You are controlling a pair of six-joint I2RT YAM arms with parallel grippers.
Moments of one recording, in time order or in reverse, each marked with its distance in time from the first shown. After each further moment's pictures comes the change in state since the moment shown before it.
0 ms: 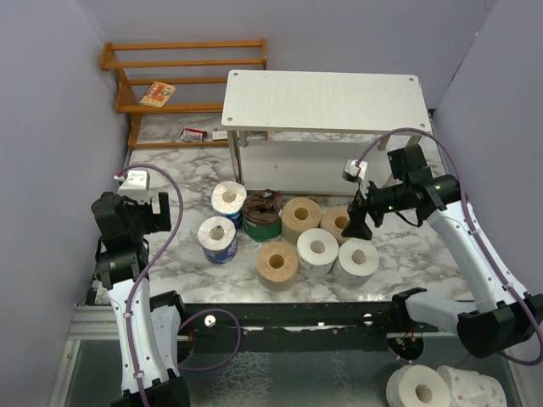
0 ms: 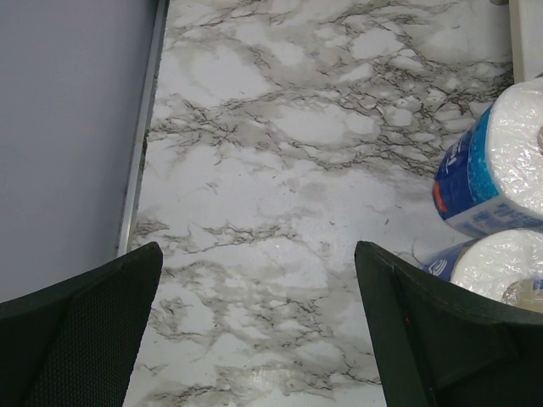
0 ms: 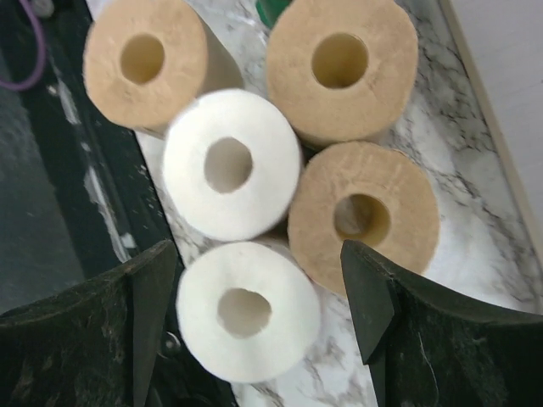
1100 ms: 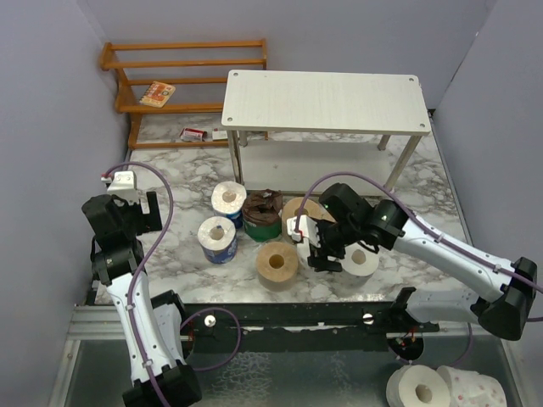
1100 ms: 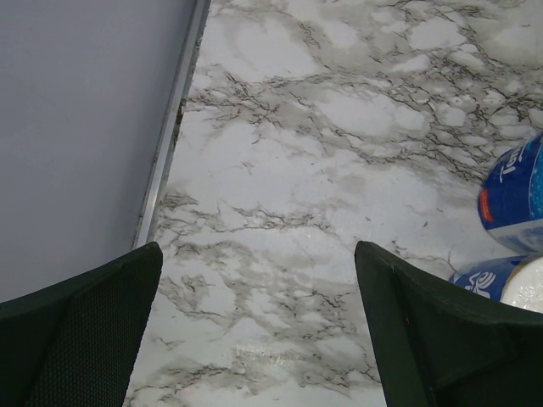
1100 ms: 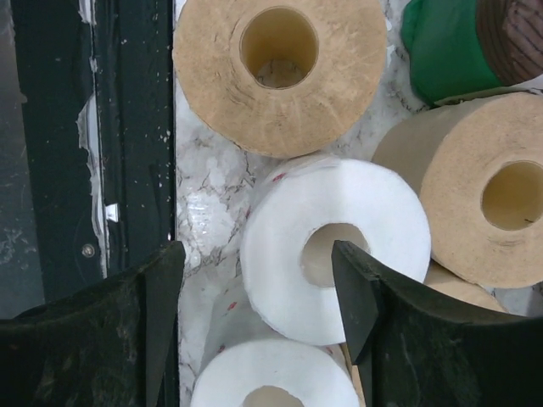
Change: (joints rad) left arm 0.122 0.035 0.000 0.002 -0.002 0.000; right arm 0.599 0.043 -0.112 0.168 0.340 -0.033
